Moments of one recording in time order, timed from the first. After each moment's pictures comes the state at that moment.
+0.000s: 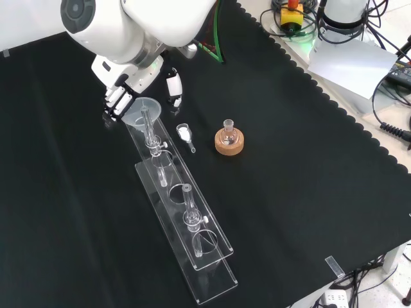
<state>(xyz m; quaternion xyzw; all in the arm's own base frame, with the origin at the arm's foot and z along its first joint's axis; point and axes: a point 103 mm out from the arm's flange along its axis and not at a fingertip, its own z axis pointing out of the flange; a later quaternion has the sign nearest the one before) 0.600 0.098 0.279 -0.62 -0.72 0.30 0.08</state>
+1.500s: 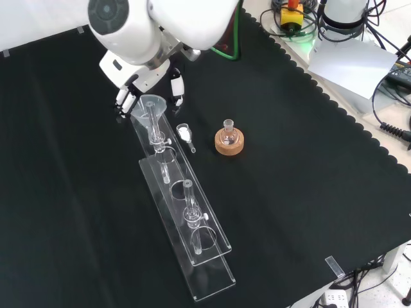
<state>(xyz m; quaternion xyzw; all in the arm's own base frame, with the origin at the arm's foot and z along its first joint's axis) 0.593 0.094 0.274 -0.61 -0.73 0.31 -0.01</state>
